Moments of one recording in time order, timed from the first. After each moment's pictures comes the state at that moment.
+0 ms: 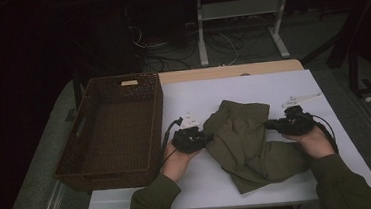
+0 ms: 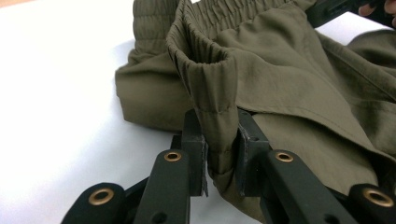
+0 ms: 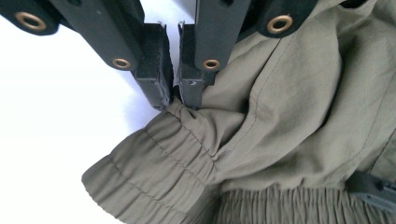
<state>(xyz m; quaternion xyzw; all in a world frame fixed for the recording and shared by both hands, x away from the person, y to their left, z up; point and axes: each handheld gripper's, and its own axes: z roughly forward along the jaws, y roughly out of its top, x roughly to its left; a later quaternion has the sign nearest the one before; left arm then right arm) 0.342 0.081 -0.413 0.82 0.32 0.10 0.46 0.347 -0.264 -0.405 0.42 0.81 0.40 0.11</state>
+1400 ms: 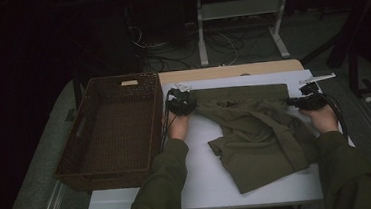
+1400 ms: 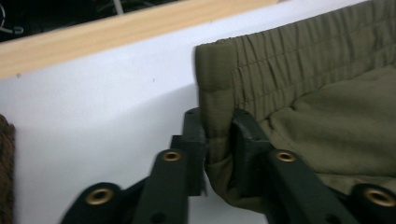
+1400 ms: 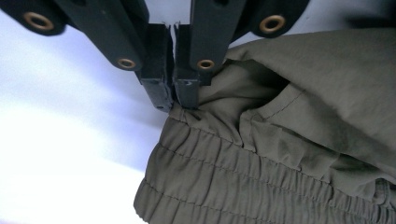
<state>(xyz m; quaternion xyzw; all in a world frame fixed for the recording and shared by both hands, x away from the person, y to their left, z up) 0.473 0.083 -0.436 0.77 0.46 0.22 0.38 0.435 -0.344 -0.437 0.55 0.75 0.33 0.18</state>
